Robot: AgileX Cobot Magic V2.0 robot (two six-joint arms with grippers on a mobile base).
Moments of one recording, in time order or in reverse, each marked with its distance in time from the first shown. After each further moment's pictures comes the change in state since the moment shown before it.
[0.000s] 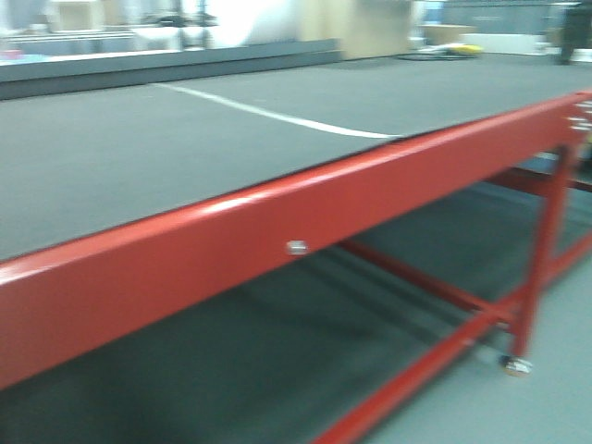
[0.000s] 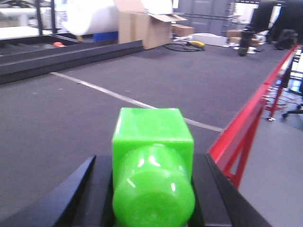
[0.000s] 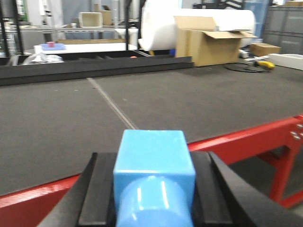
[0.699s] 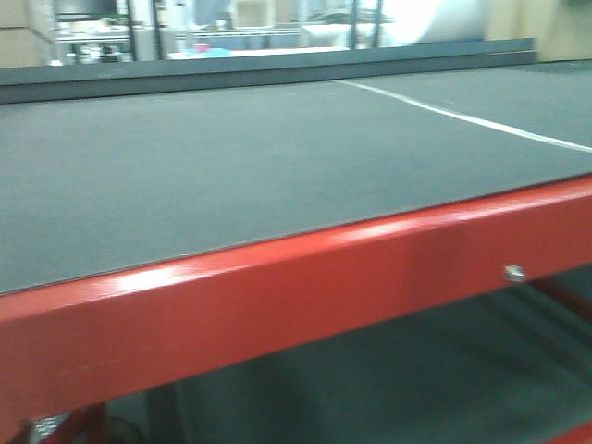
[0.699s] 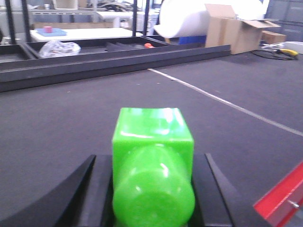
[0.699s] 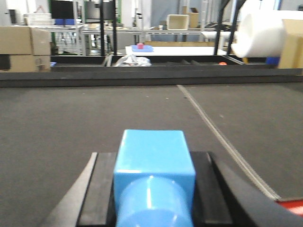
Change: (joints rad) left arm 0.000 0.000 0.000 0.000 0.000 0.000; right arm 0.000 0.000 0.000 0.000 0.000 0.000
